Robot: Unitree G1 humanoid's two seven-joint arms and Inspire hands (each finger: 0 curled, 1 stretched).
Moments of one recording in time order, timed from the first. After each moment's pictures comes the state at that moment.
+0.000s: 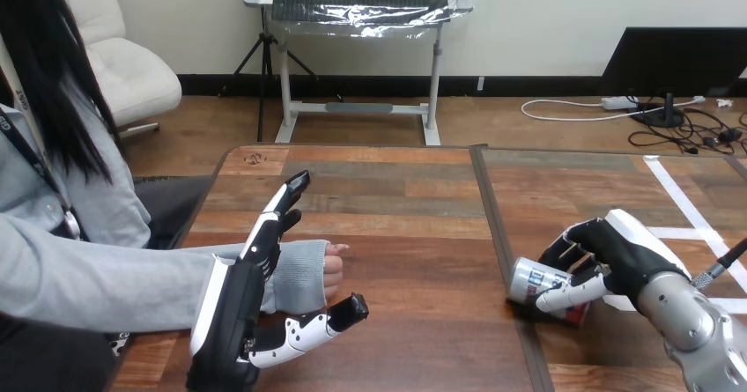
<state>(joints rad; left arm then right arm) -0.12 0.12 -0.02 0.99 0.20 -1.32 0.09 -0.33 -0.51 0.18 0.50 -0.39 0.16 0.17</state>
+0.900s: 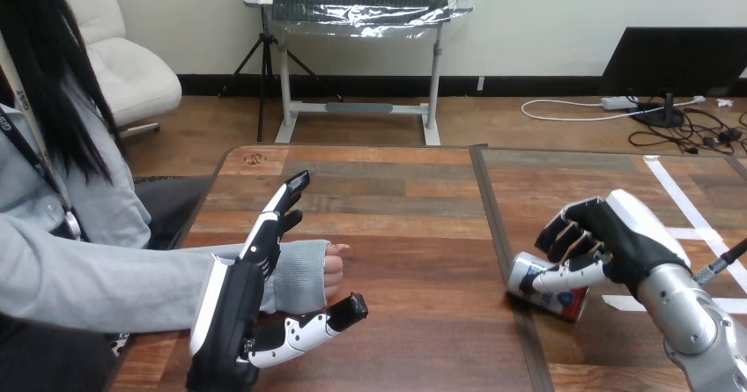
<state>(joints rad) -0.12 0.12 -0.01 0.99 0.21 -1.32 0.10 -0.32 -0.51 0.16 0.52 -0.37 0.02 0.07</state>
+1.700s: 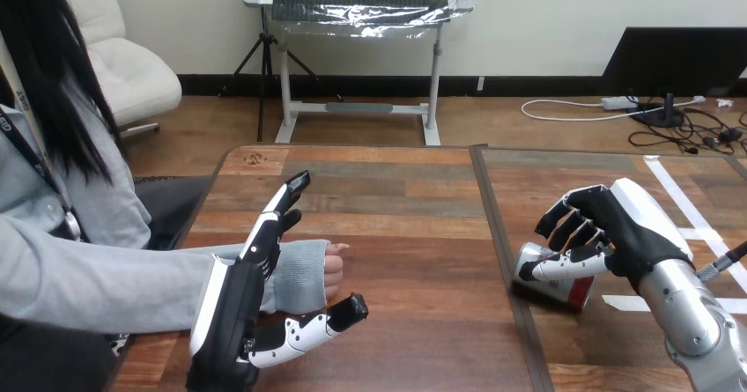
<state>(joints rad) -0.12 0.12 -0.01 0.99 0.21 -1.32 0.09 -0.32 -0.51 0.15 0.54 -0.35 -0.06 0.02</state>
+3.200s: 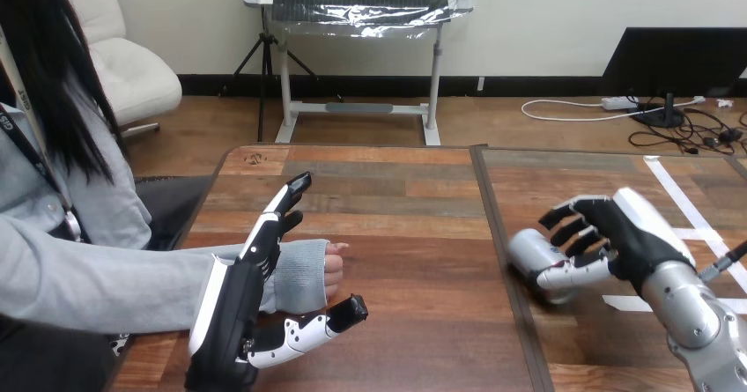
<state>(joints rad) -0.12 0.12 -0.01 0.99 0.20 -1.32 0.08 -0.35 -0.50 0.15 0.60 -0.35 0.01 0.08</state>
